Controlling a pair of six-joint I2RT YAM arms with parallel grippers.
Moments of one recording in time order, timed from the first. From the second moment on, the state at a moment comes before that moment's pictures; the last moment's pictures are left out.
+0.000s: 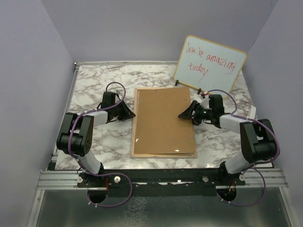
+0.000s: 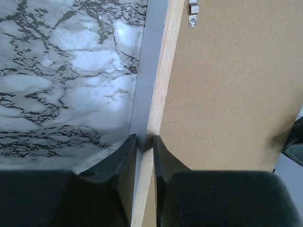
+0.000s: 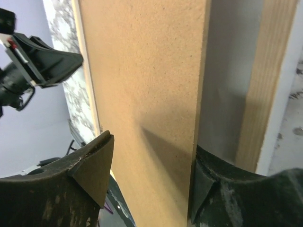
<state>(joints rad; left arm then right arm) -0.17 1.68 0.76 0.09 0.43 -0.69 0.16 1.56 0.65 0.18 -0.70 0.72</state>
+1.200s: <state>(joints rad) -0.17 1.68 0.78 0.07 0.40 -0.67 0.26 1.62 0.97 -0.46 -0.40 0.53</state>
